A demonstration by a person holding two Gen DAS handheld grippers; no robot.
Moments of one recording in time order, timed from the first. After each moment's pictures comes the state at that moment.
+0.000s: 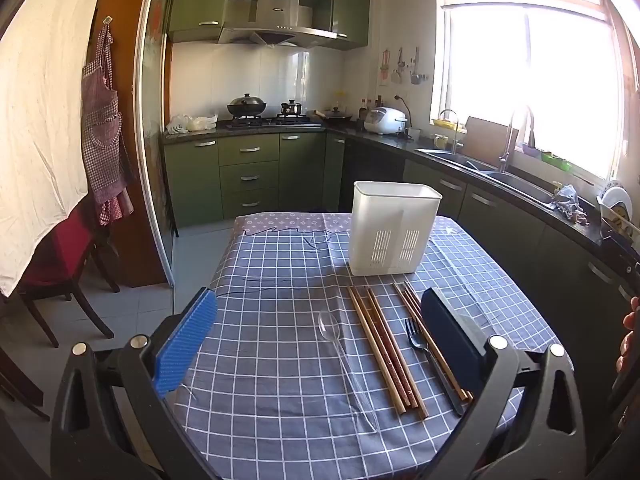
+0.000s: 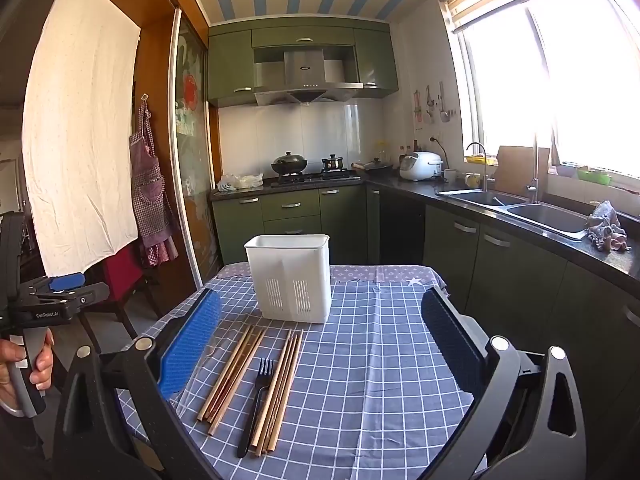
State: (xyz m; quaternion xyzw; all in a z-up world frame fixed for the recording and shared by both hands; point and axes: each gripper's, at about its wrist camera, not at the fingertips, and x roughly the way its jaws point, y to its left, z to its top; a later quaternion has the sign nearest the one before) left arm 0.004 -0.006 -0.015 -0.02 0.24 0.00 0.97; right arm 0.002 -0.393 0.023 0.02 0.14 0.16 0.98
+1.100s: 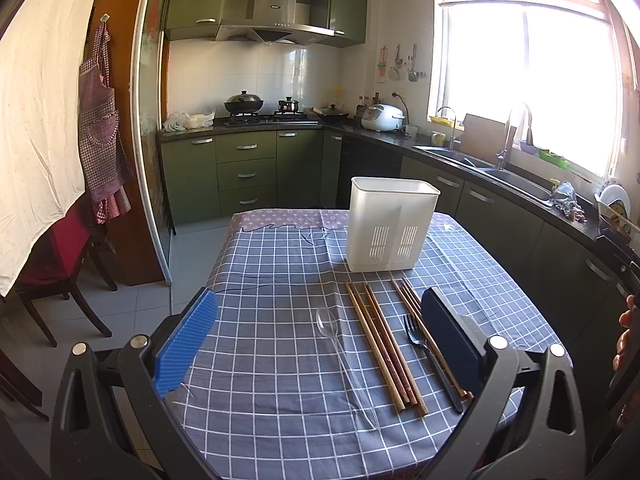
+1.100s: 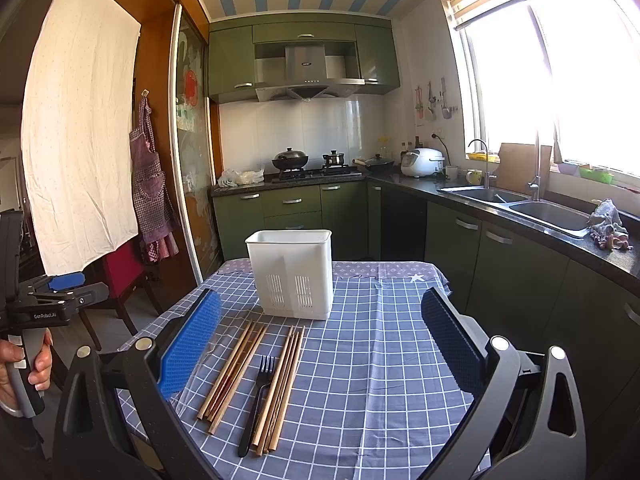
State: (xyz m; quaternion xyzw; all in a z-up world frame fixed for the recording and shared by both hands) left arm 0.007 -0.005 -0.017 -0.03 0.24 0.00 0.97; right arm 0.003 -0.388 0.024 0.02 0.15 0.16 0.97
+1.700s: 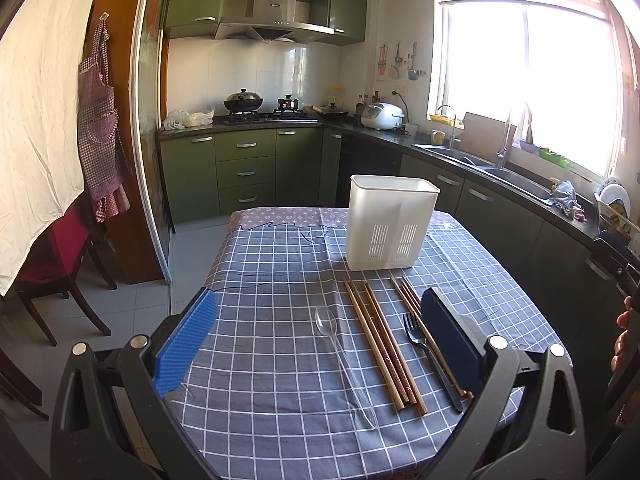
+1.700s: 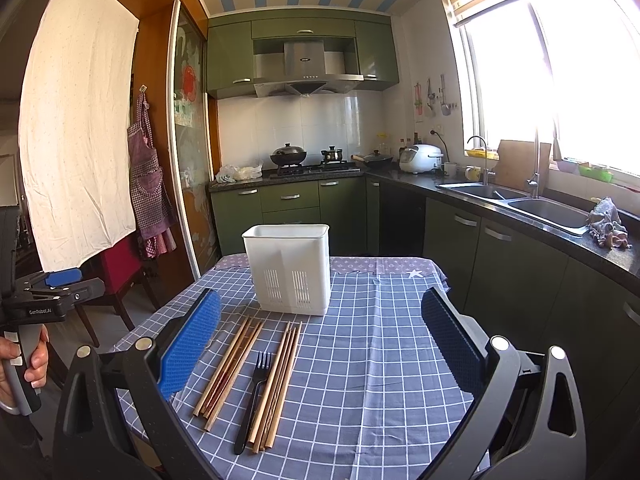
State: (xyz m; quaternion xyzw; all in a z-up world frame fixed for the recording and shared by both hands) left arm 0.007 -0.006 -0.018 -0.03 0.25 0.00 0.97; right arm 0.008 -0.389 0.021 0.02 0.16 0.16 0.97
